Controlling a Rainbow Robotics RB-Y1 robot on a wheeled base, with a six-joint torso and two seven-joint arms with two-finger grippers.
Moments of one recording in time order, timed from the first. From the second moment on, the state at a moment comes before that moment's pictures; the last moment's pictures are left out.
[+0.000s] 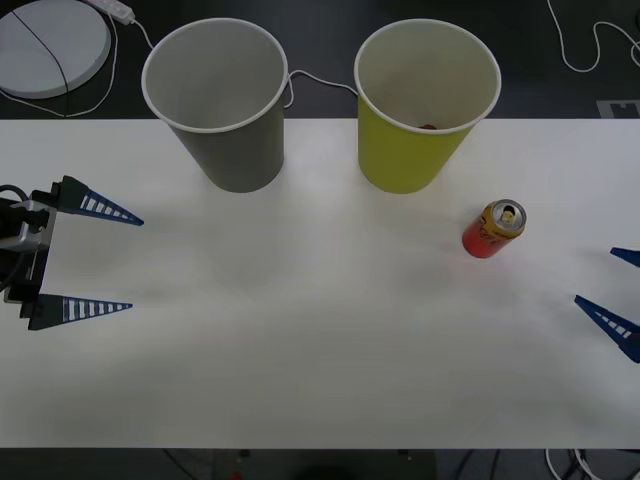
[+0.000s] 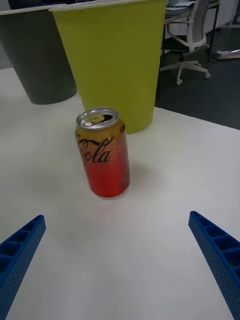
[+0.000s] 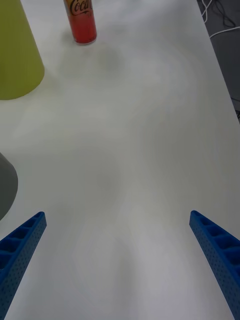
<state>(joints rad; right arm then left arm) -0.05 -0.76 -0.28 -0.79 0.87 -1.38 0.53 -0.16 0.98 0.12 -1.68 -1.38 -1.45 -0.05</state>
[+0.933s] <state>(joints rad) -0.11 -0.56 -0.25 -0.79 0.86 -1.23 0.70 -0.16 0.98 0.12 -1.68 -1.38 -1.45 -0.05</state>
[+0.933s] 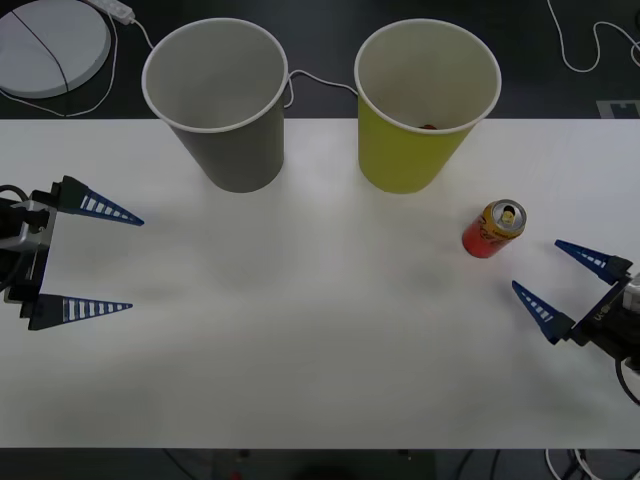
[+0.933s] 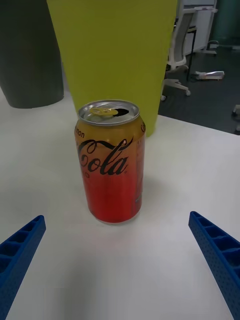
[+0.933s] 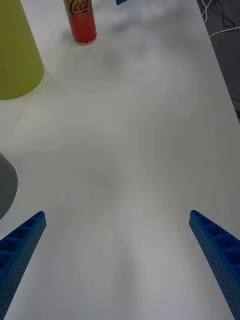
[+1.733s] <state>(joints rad) -0.21 -0.46 -0.18 -0.79 0.86 -1.05 0.77 -0.16 0.98 0.12 -1.68 -1.38 -1.45 -0.05</state>
